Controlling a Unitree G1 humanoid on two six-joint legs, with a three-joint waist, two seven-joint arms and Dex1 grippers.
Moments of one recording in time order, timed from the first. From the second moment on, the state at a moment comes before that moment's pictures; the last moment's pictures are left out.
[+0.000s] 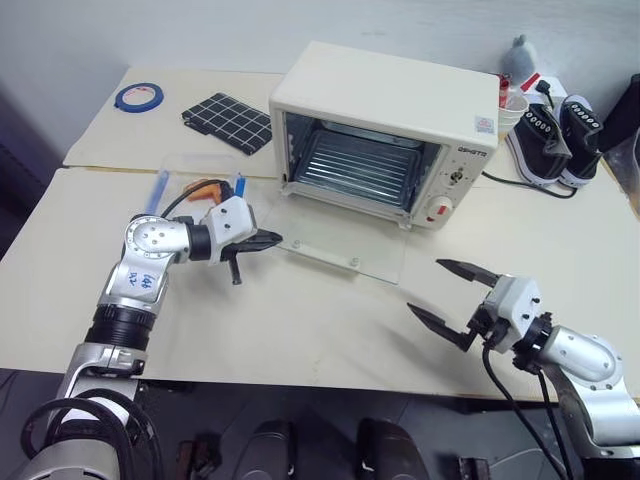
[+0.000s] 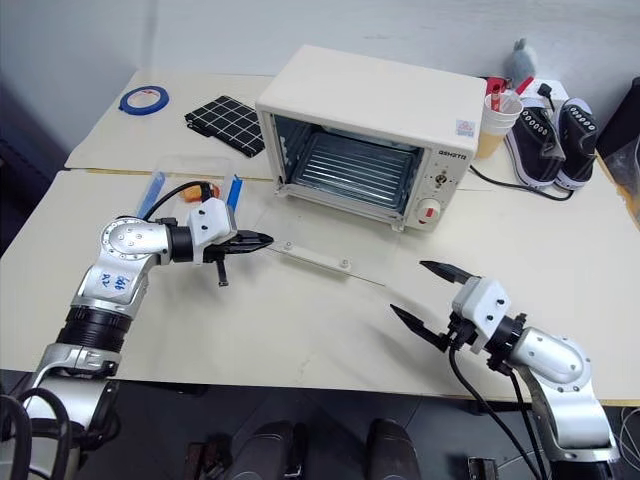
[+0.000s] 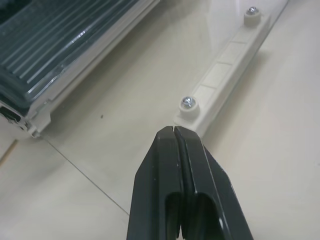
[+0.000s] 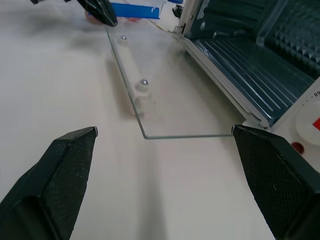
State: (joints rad) left arm -0.66 0.61 -0.07 0.30 -0.10 0.03 -1.04; right arm 0.00 -0.60 -0.15 -0.28 0.37 -0.03 0.86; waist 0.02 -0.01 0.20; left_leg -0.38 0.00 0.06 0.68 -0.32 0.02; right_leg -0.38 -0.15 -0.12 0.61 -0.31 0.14
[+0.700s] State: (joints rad) left arm 0.30 0.53 0.88 -0.22 -0.60 0.32 -0.79; right arm -0.20 -0.52 -0.03 -0.26 0.52 0.01 1.02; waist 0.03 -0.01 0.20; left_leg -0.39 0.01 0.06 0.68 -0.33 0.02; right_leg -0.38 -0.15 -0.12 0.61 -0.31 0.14
